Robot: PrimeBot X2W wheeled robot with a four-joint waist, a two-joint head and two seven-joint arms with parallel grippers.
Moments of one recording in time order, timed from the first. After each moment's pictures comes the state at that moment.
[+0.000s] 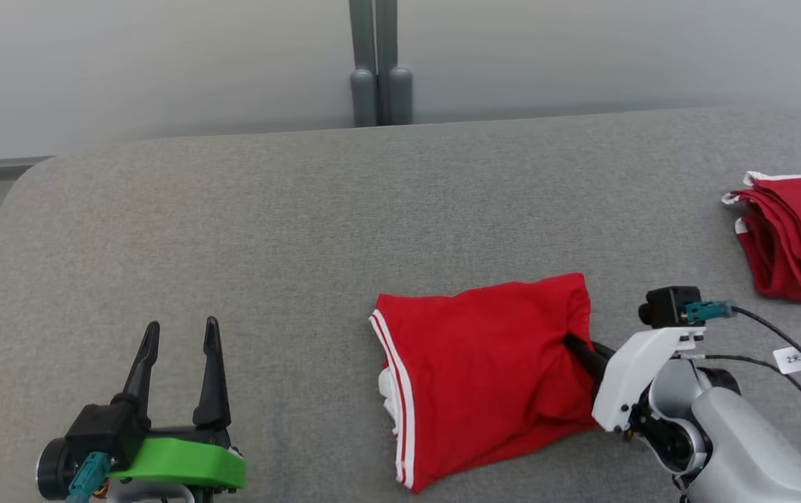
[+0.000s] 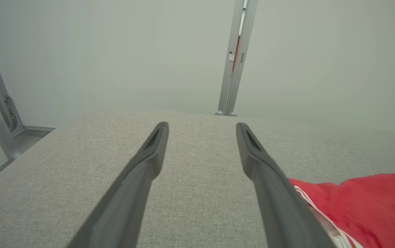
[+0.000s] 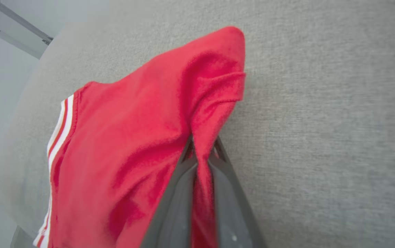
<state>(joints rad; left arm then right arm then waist) -0.01 0.08 -0.07 0.13 -0.26 -0.06 -0.26 -0.32 -0.24 0.37 0.48 0.74 0.13 0.26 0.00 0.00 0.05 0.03</state>
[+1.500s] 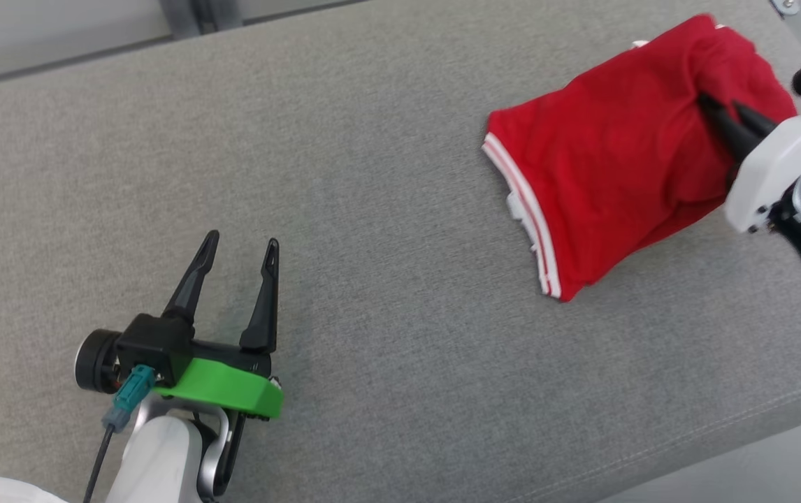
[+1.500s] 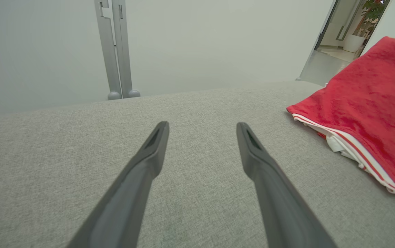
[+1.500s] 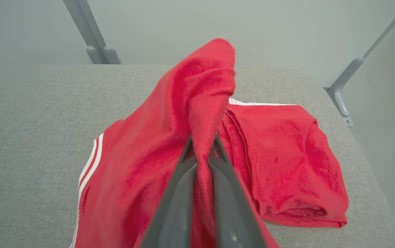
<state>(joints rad) -0.23 0.11 -0.21 0.19 -0.22 -0.11 -0.25 -0.75 -0.59 0.47 0.43 0.73 0.13 0.16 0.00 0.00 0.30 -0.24</state>
